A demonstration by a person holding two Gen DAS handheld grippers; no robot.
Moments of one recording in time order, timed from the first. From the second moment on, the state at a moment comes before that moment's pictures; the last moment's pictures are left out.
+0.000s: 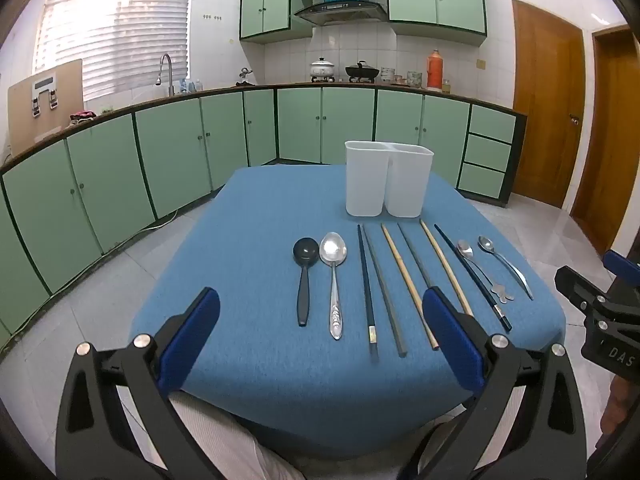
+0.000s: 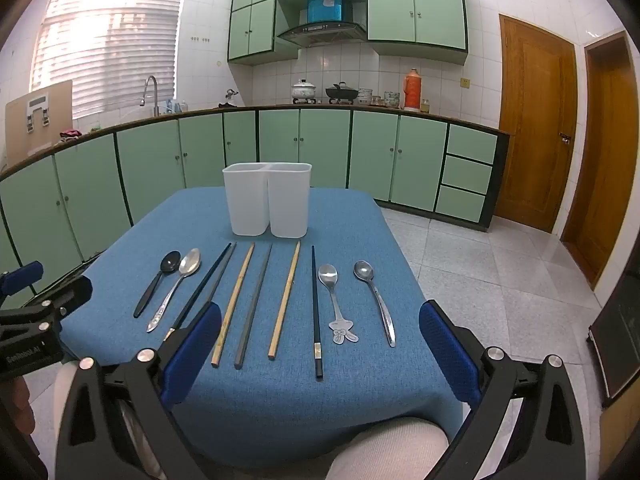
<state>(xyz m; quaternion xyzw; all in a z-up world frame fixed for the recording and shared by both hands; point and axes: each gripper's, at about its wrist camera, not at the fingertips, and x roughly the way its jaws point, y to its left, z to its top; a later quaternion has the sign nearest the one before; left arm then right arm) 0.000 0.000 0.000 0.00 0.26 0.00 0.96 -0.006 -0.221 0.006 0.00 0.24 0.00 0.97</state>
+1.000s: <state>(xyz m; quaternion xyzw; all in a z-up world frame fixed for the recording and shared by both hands) 0.000 0.000 0.000 0.00 0.26 0.00 0.97 -0.006 -0.221 0.005 0.00 0.24 0.00 0.97</state>
